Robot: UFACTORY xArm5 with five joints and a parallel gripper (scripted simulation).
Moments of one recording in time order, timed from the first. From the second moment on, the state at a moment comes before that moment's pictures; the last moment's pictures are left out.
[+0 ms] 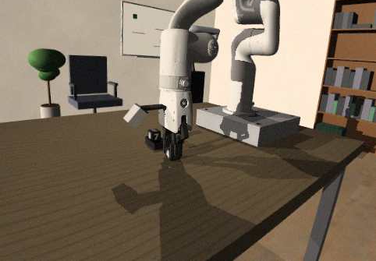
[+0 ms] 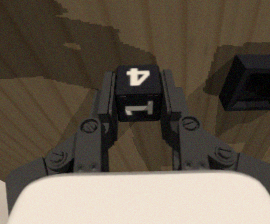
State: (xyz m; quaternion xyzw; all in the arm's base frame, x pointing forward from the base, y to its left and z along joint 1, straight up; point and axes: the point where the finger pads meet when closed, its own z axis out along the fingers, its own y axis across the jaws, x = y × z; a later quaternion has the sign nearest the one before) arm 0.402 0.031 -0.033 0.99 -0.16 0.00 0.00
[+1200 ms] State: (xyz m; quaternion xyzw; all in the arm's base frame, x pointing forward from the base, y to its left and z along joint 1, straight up) arm 0.402 0.031 -0.033 0.99 -0.16 0.00 0.00
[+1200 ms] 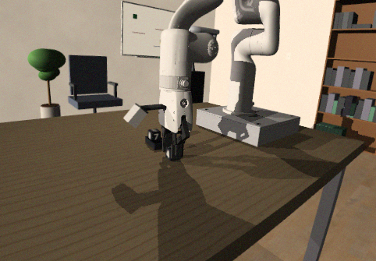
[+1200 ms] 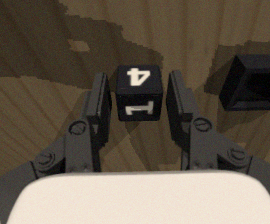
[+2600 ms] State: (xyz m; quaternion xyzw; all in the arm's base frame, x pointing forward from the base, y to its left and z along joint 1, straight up) arm 0.401 0.031 0.055 0.99 -0.16 0.00 0.00
